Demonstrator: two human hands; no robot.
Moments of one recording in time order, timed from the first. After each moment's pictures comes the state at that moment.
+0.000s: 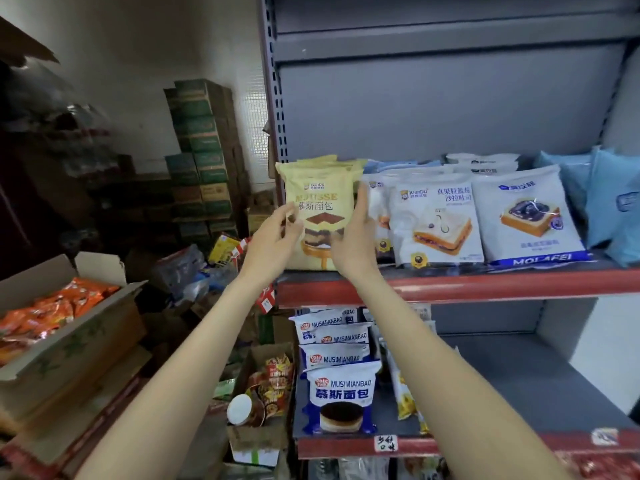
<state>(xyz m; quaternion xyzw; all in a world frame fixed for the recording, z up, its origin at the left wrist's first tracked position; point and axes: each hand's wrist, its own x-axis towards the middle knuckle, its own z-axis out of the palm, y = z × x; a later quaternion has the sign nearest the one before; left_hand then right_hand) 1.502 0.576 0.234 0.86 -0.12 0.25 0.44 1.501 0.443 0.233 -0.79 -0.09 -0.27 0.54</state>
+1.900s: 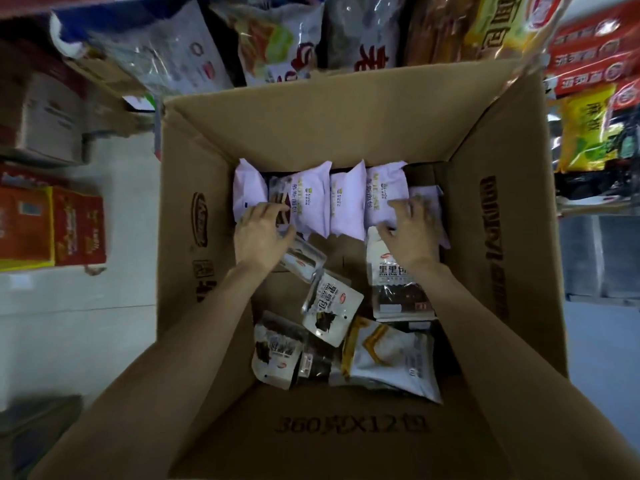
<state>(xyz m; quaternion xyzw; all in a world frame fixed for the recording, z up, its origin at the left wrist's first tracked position) 1.309 0.330 -0.404 0.98 0.00 -0.10 0.16 1.304 0.077 -0.425 -0.96 0.08 0.20 0.20</state>
